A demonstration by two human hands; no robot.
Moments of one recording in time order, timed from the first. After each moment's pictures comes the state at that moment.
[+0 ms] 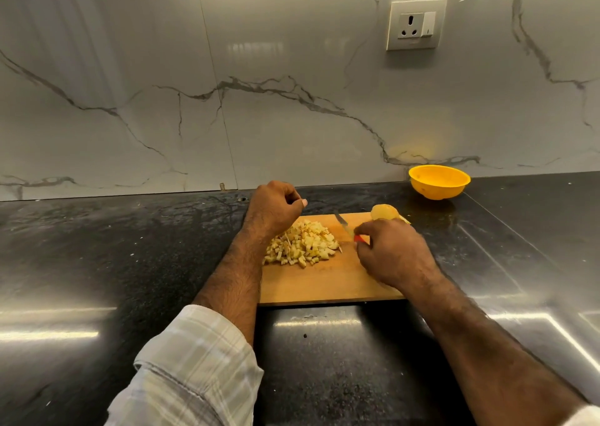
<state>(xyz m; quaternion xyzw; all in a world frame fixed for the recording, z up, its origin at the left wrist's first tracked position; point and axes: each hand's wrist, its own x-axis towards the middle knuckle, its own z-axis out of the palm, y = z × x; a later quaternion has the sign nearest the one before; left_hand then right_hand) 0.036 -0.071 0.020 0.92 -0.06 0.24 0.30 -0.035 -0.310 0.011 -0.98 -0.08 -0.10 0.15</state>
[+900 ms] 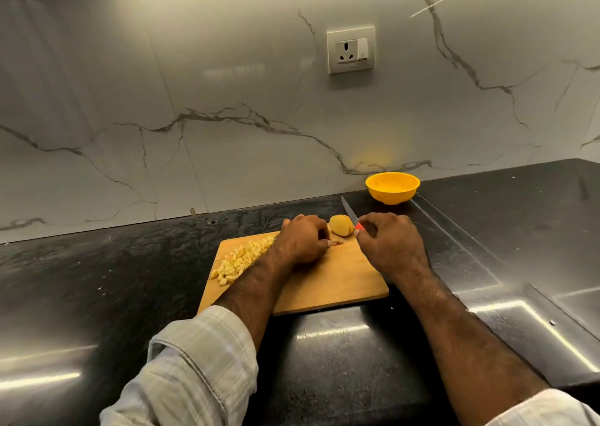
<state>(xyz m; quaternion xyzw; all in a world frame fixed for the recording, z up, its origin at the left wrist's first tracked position) 0.044 -0.201 0.007 0.98 -0.14 0.05 0.13 -0.036 -0.390 0.014 -0.92 -0.03 -0.26 0.30</state>
